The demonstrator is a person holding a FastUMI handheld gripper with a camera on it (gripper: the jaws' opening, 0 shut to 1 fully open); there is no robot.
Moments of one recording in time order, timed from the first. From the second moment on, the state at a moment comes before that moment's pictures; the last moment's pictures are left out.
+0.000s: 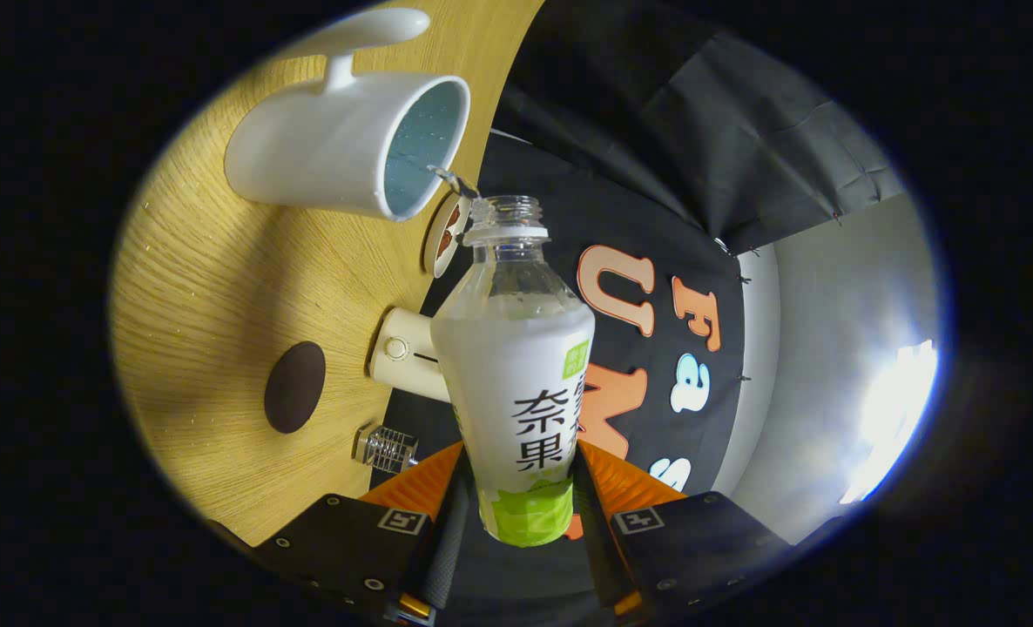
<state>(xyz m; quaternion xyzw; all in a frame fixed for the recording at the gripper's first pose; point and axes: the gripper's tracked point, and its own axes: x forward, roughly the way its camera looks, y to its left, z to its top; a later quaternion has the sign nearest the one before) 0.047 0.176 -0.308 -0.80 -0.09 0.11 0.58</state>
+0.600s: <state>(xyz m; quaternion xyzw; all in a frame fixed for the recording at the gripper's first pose) 0.043 0.181 -0.304 -0.82 -0.13 0.10 0.56</state>
